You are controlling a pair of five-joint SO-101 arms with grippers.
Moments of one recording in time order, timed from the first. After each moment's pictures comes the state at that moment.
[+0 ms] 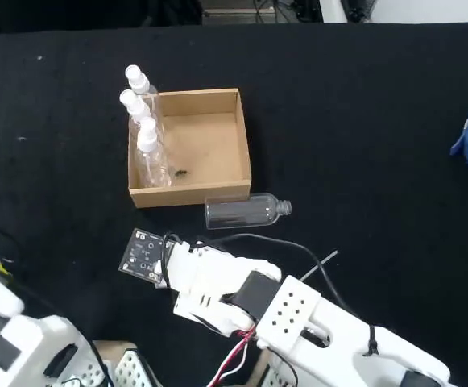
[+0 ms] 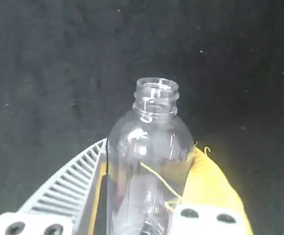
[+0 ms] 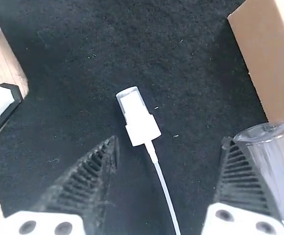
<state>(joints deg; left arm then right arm) -63.1 -8.7 31.3 63.5 -57.6 -56.8 -48.3 63.6 55.3 15.3</state>
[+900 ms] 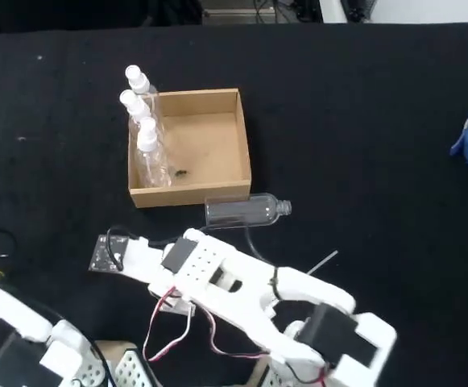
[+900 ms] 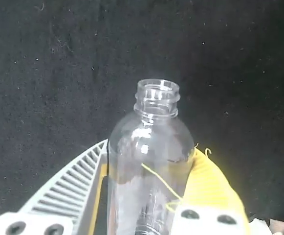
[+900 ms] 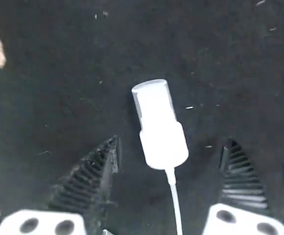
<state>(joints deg) -65.7 -23.0 31.3 73.6 -50.2 -57.3 -4.9 42.6 57.2 20.9</state>
